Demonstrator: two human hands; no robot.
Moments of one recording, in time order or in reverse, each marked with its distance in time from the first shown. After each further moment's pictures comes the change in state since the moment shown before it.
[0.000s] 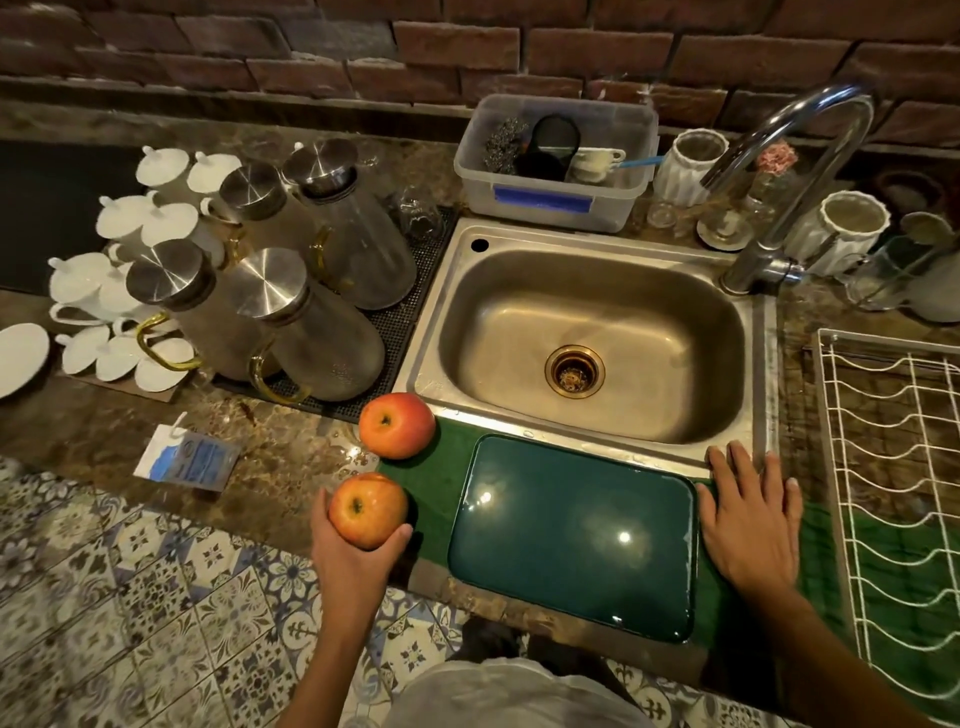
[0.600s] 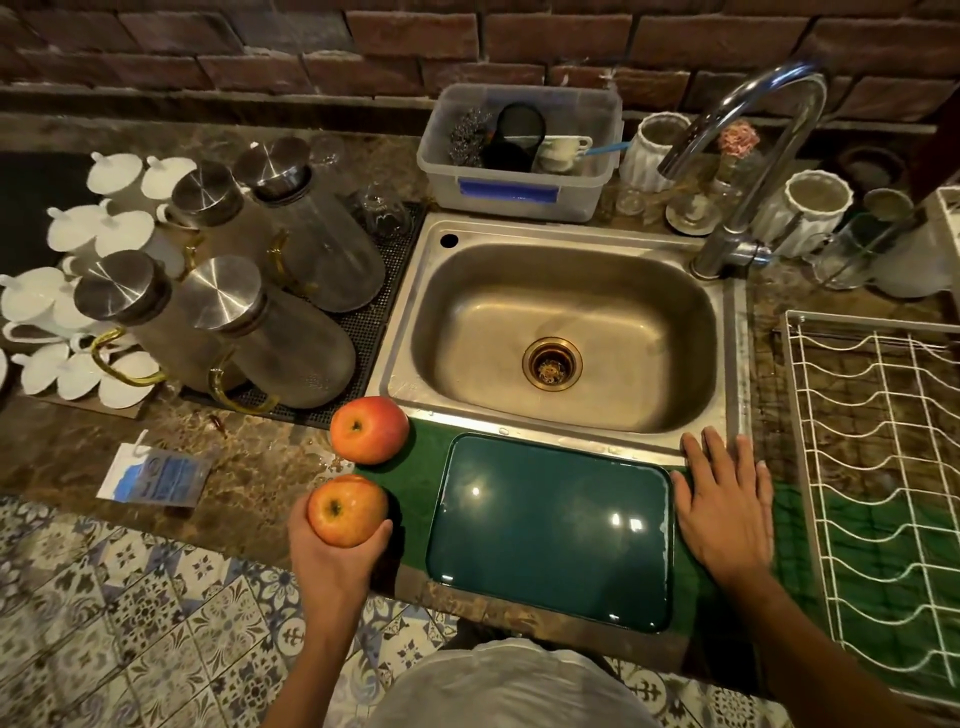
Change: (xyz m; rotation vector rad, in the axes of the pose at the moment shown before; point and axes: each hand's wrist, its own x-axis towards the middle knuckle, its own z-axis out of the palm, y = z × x) left_hand 0.005 0.005 0.011 -0.042 0.063 0.134; right_hand -0.001 -0.003 -0.008 0.038 -0.004 -0.010
